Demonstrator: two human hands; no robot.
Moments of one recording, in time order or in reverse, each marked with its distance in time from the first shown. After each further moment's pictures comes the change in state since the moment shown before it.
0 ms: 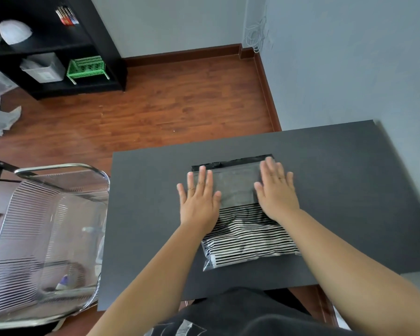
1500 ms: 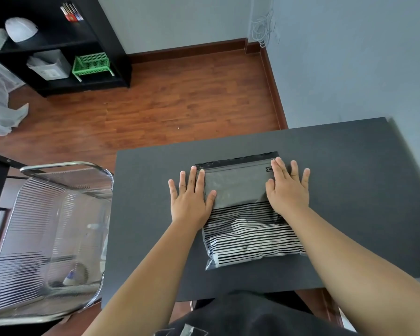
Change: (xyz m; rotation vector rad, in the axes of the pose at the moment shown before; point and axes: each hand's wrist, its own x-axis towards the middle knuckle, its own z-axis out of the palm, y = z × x) left_hand 0.009 -0.029 -0.002 0.204 0.010 -0.058; right_hand 0.010 0.010 0.004 -0.096 0.028 0.130
